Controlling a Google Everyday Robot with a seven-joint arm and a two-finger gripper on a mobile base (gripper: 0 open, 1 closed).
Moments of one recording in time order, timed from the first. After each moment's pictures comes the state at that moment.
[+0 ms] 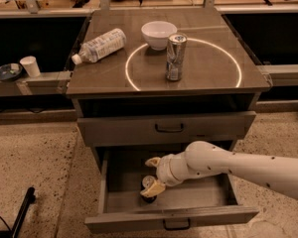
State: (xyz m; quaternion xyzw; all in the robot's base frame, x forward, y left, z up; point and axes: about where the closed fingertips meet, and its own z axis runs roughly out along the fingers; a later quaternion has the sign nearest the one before) arm 0.495 -0.004 0.510 -0.60 0.71 0.21 0.30
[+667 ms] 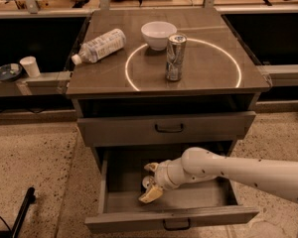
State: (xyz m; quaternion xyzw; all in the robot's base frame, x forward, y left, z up) arm 0.501 0.006 0.460 -0.60 0.71 0.23 0.29
